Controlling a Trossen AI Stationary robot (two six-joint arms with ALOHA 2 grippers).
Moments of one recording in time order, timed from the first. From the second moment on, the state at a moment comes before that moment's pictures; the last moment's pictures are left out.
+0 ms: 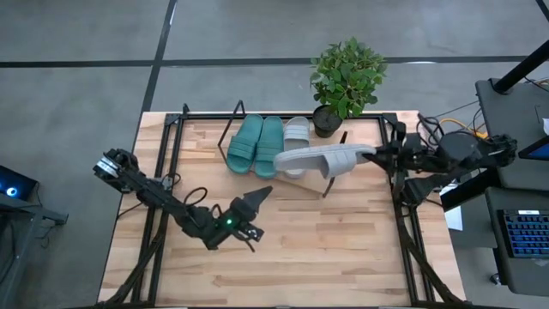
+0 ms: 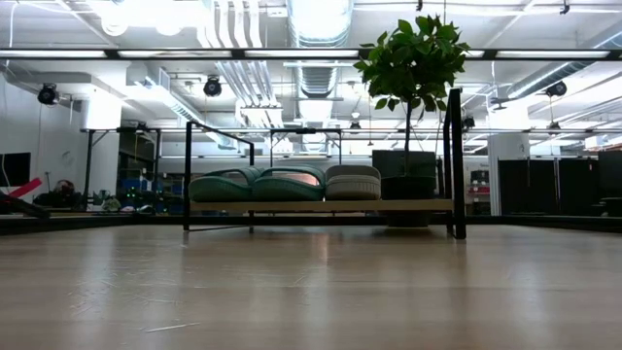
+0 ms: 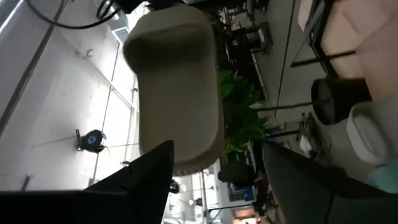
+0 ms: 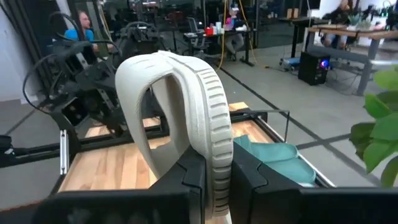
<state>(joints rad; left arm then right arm) -0.54 1.57 1.03 0.87 -1.22 2.03 0.34 0.61 0.97 -0.47 0.52 0.15</state>
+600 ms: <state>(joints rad) -0.35 1.57 1.02 0.87 -1.15 2.13 0.34 0.64 0.95 -0.47 0.52 0.20</state>
